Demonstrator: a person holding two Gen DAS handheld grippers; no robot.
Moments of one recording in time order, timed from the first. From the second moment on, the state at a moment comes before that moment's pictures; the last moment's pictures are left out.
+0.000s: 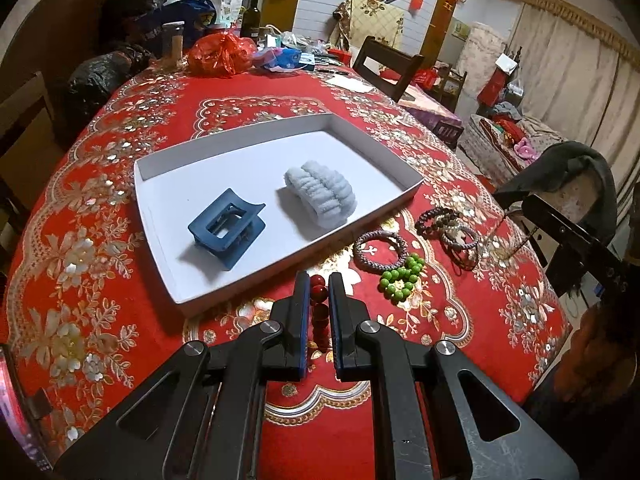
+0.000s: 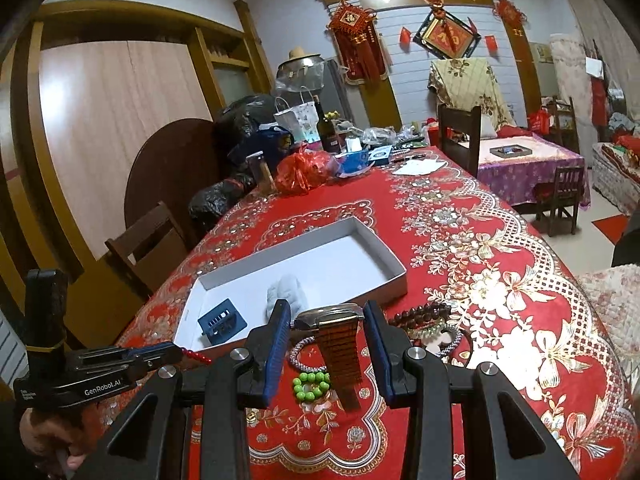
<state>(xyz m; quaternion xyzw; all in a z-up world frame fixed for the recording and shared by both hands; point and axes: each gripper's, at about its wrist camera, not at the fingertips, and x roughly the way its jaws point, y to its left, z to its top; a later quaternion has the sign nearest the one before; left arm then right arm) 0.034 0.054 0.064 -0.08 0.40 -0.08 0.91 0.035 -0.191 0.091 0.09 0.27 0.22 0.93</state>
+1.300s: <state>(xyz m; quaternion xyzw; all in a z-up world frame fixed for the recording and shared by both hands) 0.029 0.065 0.077 -0.10 0.38 -0.08 0.91 0.040 -0.187 0.083 0.08 0.28 0.21 0.93</state>
